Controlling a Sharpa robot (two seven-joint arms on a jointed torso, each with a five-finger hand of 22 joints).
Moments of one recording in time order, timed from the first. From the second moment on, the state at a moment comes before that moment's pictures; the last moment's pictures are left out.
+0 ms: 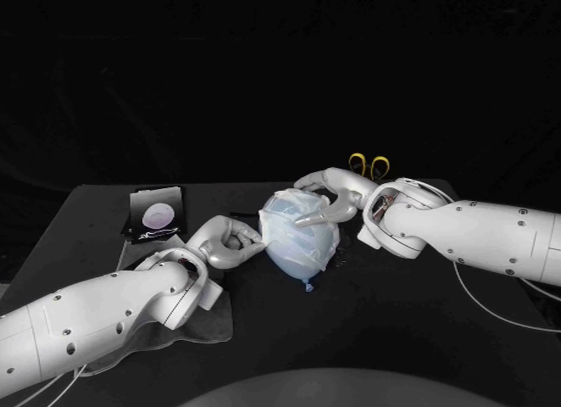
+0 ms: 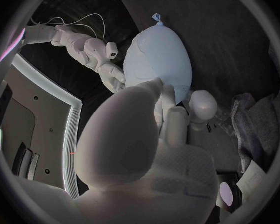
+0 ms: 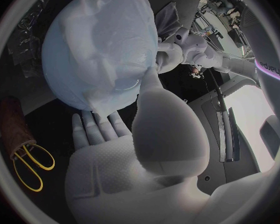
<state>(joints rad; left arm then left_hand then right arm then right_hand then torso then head) 0.96 -0.76 -0.06 1.54 -0.73 -0.51 0.10 1.56 -0.22 0.63 0.23 0.04 1.06 0.09 0.39 0.39 0.95 0.03 1.08 0.38 1.42 -0.03 1.54 1.08 0.14 1.18 0.07 1.24 1.14 1.21 -0.80 -0.15 1.51 -1.11 -0.37 -0.02 1.38 -0.16 -0.13 0.30 0.06 0.54 0.16 0.16 0.22 0.62 0.27 0.11 0.06 0.43 0.26 0.08 0.09 0.09 0.22 0.29 0.06 0.13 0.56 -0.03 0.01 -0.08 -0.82</state>
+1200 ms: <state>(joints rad) 0.96 -0.81 -0.06 1.55 -0.62 -0.47 0.08 1.23 -0.22 0.67 0.00 0.30 0.89 0.13 0.27 0.63 0.89 0.05 1.08 0.42 1.40 -0.01 1.53 1.12 0.14 1.04 0.09 1.13 1.04 1.20 -0.80 -0.15 1.51 -1.11 -0.37 -0.02 1.38 -0.16 -0.13 0.30 0.06 0.54 0.16 0.16 0.22 0.62 0.27 0.11 0.06 0.43 0.26 0.08 0.09 0.09 0.23 0.29 0.06 0.13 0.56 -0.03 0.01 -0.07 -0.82</state>
